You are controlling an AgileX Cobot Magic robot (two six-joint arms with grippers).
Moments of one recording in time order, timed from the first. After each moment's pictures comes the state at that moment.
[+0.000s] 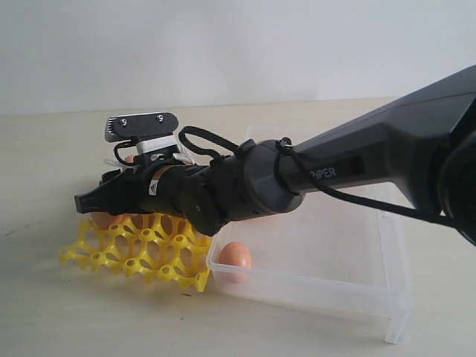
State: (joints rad) left arm -0.01 0.01 0.00 0.11 0.33 -0.03; right arm 0.87 2.22 -1.38 0.15 -0.24 0.21
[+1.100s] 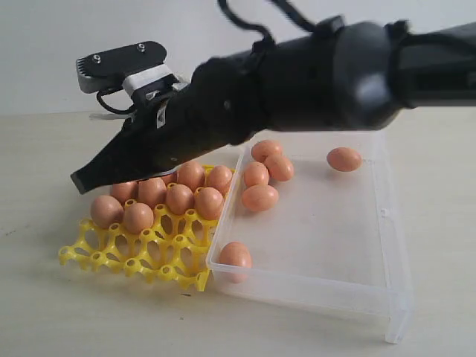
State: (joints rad) left arm -0.01 0.01 0.00 0.11 0.33 -0.03; right arm 0.87 1.89 -1.38 0.15 0.29 -0.04
